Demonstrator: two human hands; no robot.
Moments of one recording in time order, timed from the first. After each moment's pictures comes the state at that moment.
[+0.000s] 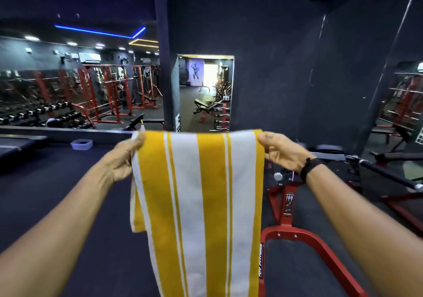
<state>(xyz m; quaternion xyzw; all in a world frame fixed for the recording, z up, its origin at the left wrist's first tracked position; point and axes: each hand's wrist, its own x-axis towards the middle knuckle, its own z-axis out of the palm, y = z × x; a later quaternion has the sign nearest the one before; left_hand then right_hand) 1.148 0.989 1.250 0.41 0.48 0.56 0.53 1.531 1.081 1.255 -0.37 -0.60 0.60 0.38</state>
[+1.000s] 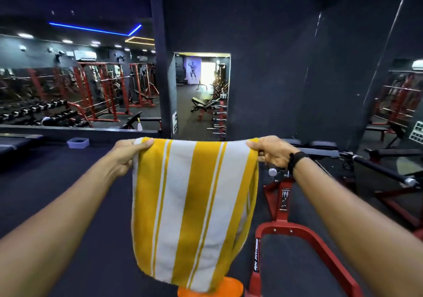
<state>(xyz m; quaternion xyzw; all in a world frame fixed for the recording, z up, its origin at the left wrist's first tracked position) 1.164 1.000 1.247 0.41 0.56 0.58 0.43 1.527 1.072 1.260 -0.46 -0.56 0.56 0.40</state>
